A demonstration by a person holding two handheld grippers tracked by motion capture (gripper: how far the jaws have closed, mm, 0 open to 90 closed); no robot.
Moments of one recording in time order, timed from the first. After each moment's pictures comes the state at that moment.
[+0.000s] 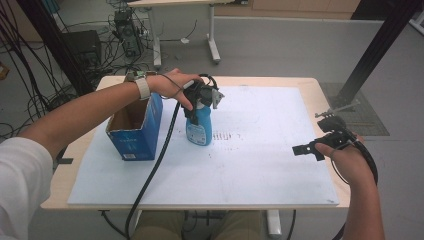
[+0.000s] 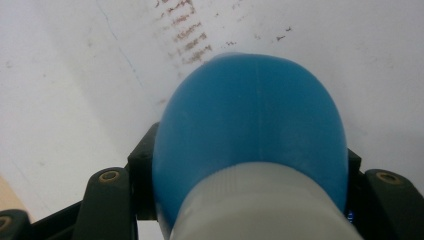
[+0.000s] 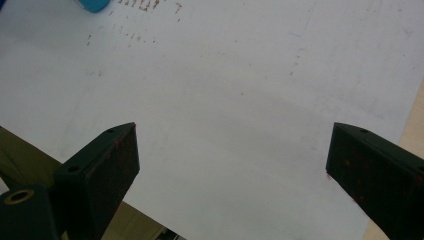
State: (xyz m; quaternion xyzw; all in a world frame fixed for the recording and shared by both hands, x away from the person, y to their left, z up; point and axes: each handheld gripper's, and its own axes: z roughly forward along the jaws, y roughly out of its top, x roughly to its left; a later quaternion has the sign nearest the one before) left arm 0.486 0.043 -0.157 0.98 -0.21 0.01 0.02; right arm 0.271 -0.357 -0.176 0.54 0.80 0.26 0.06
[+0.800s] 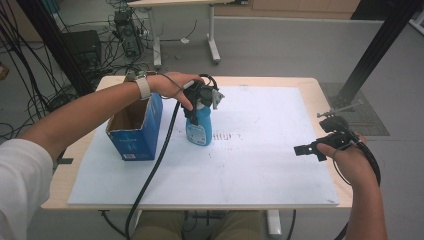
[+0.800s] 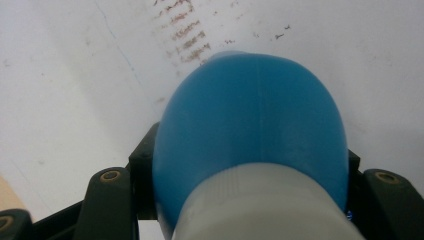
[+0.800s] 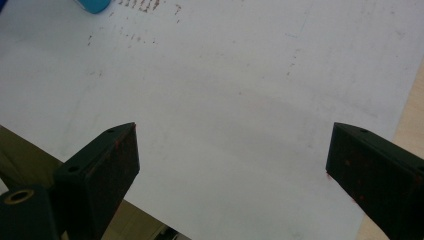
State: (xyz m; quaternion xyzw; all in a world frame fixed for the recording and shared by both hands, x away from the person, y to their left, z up) left arm 0.484 0.042 -0.157 0.98 -0.20 0.01 0.01; right arm 0.266 -0.358 -0.172 0.54 0.80 0.26 0.06
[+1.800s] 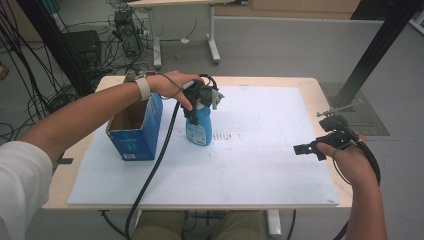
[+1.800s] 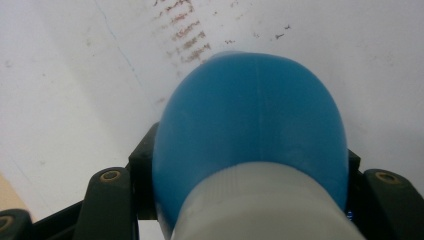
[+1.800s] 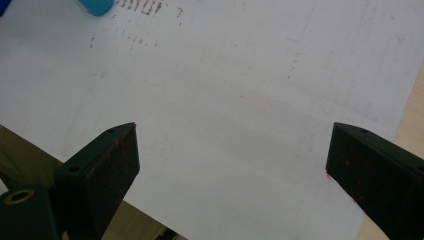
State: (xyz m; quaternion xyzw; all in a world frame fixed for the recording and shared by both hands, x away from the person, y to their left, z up) left arm 0.483 0.043 -0.156 0.98 -0.21 0.01 0.02; right arm 0.266 -0.358 -0.171 0.53 0.80 0.27 0.07
